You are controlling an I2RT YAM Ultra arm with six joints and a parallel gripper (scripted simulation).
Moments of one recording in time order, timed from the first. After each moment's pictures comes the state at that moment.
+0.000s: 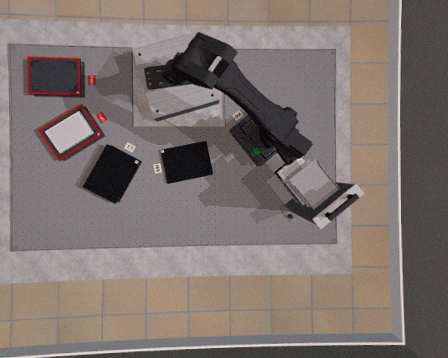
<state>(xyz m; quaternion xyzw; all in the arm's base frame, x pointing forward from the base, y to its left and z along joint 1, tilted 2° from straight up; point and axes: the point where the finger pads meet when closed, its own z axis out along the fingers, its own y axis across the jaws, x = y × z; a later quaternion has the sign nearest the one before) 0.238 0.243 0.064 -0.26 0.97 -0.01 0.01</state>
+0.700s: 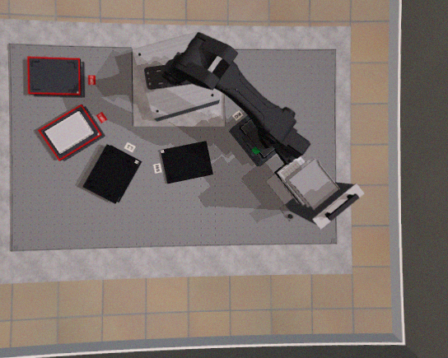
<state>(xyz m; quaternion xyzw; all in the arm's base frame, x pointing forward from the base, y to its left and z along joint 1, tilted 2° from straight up) 0.237 0.241 0.057 -0.26 0.97 -0.01 0.01</state>
